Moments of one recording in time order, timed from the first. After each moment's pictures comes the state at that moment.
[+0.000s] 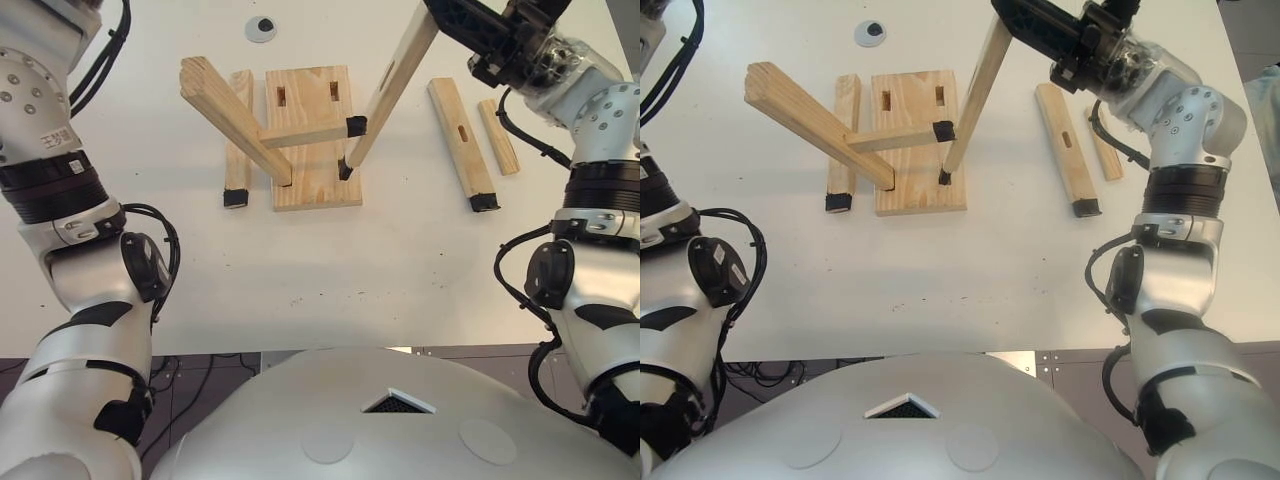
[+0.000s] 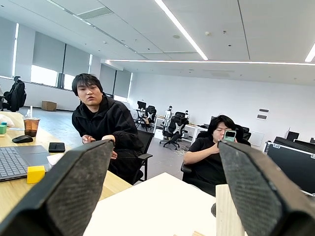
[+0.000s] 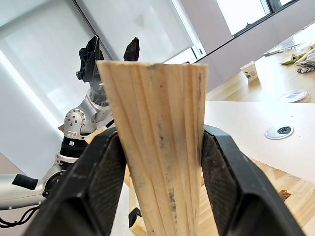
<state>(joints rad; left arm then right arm) -0.71 0.48 0.30 0.07 -0.85 0.68 -0.69 -0.68 -0.40 -0.18 0.43 0.73 0.77 1.12</state>
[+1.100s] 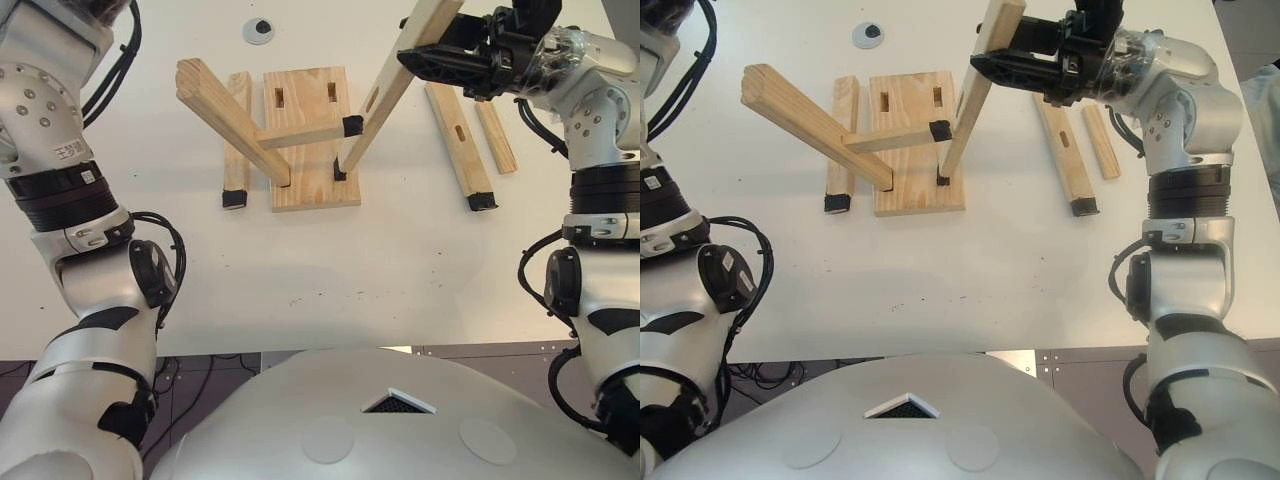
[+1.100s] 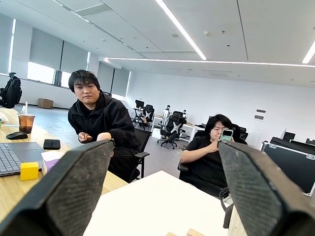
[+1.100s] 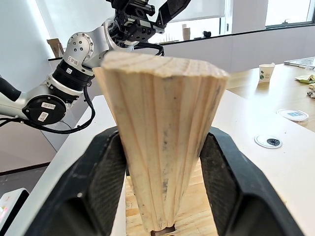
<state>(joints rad) -0.67 0.45 0.30 0.03 -0.85 0.68 -0.68 -0.67 -0.49 0.04 0.34 0.56 0.45 1.31</state>
